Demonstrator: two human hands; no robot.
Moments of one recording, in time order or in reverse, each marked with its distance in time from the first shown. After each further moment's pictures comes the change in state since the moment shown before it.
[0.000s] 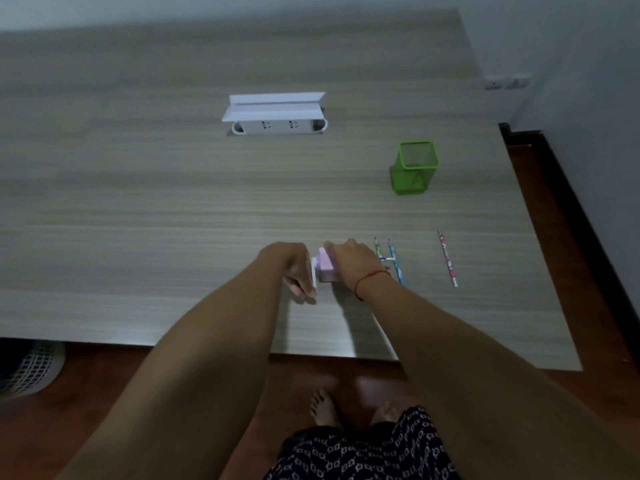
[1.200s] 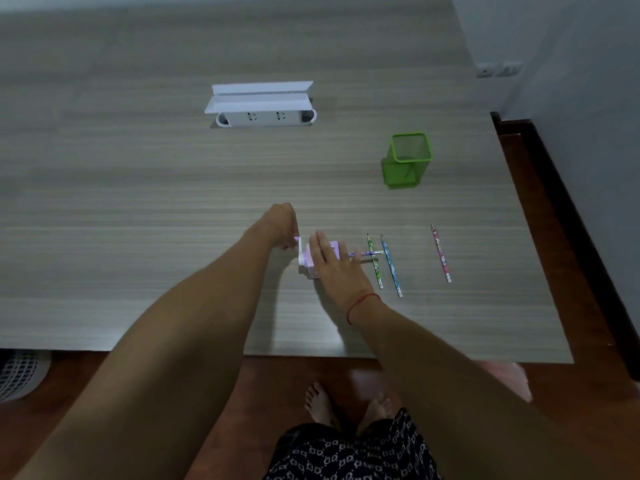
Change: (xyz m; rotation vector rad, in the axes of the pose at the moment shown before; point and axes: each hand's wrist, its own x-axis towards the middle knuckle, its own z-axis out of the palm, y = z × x) left_hand 0.007 0.016 -0.041 0.393 0.652 0.201; right_hand 0.001 -0.005 0.052 -0.322 0.048 0.071
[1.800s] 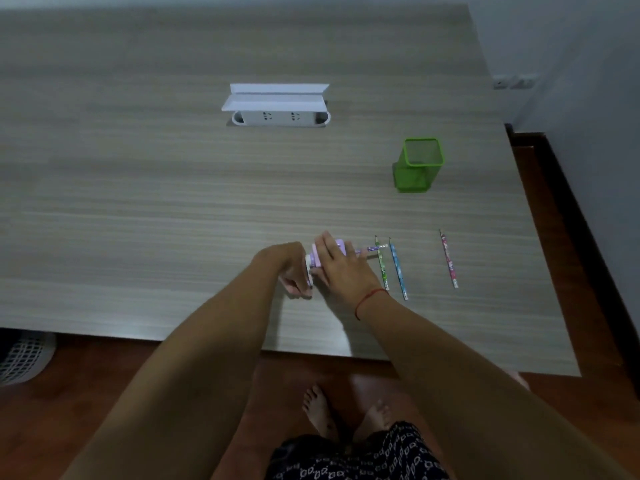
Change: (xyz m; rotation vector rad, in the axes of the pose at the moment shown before) left_hand -0.038 0.000 0.038 -0.169 -0.485 -0.159; right_hand 0.008 0.003 0.003 0.112 0.169 -0.125
